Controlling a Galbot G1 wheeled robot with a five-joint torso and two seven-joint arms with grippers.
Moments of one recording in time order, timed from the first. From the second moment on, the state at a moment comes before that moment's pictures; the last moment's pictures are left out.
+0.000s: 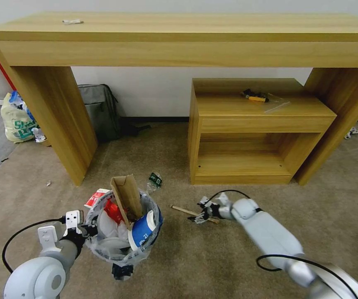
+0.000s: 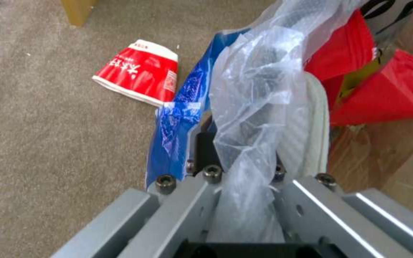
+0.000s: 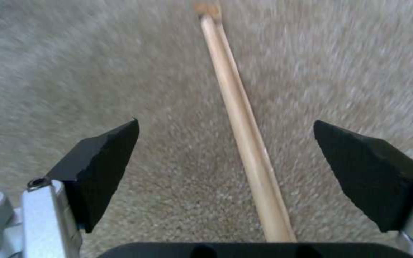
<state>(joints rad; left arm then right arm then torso) 1.57 -1.27 -0.75 -2.20 -0.61 0.74 -0.16 -0.53 1.30 -0.14 0.72 0.10 -0.15 -0.67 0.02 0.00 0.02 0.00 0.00</state>
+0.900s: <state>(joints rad) 1.56 -1.26 -0.74 -2.19 -0.61 0.74 -0.16 -0.50 1.38 -0.07 0.55 0.10 -0.19 -0.60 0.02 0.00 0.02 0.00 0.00</state>
